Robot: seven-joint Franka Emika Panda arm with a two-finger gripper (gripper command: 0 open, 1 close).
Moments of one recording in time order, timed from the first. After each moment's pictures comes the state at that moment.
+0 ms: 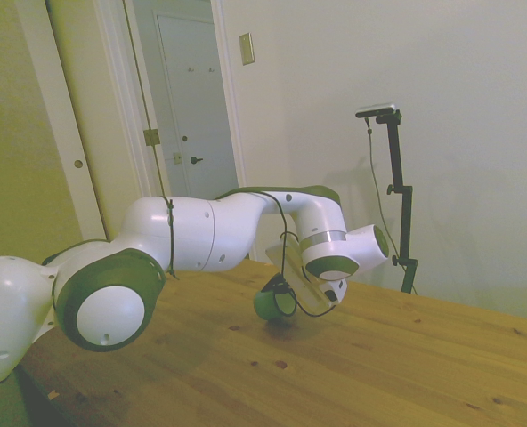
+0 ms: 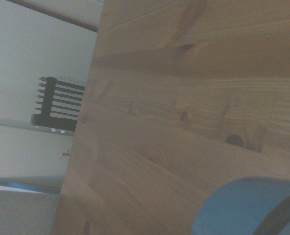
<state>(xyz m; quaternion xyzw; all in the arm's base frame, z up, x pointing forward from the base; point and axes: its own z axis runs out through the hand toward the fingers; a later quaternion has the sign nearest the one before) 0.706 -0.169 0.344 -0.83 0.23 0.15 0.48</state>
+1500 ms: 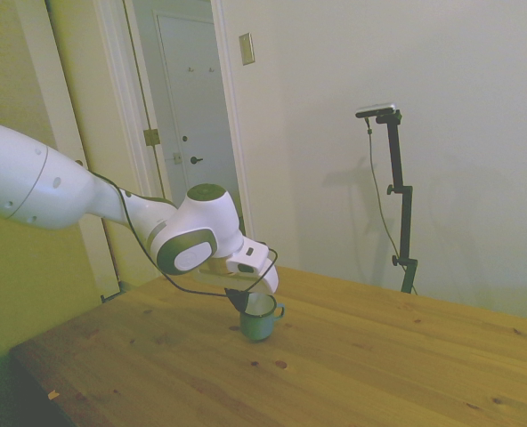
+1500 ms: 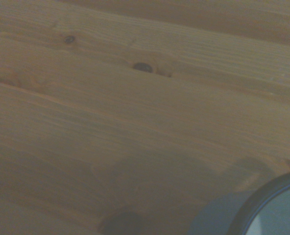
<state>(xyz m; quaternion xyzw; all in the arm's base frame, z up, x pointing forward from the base) 0.558 -0.048 0.400 -0.94 0.26 -0.16 0.12</state>
